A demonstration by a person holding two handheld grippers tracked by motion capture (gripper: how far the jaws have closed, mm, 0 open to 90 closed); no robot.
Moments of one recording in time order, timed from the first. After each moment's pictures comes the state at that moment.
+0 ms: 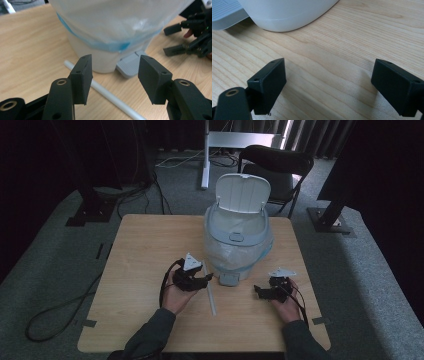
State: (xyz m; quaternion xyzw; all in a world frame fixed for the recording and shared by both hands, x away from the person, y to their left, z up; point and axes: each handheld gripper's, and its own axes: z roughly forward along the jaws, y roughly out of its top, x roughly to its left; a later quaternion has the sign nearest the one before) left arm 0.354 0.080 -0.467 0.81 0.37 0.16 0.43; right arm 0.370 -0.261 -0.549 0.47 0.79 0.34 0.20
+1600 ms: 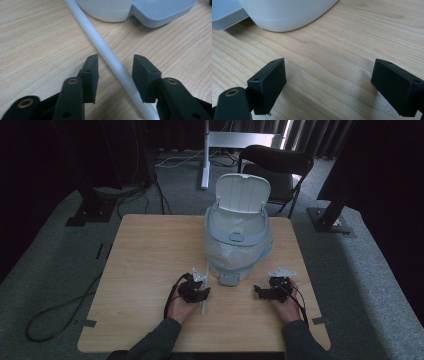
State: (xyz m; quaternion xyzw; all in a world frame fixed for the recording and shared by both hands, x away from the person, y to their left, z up) left arm 0.354 0.069 -0.532 0.84 0.41 0.15 0.33; right arm 0.370 -0.261 -0.549 0.47 0.79 0.34 0.20
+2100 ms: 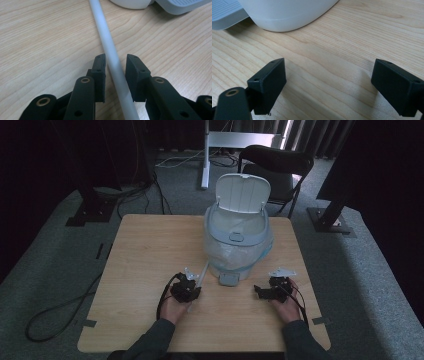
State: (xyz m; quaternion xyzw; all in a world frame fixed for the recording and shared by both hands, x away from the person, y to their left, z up) left arm 0.352 0.091 -0.529 0.83 0.44 0.15 0.30; right arm 0.370 -0.261 -0.549 0.47 0.79 0.34 0.20
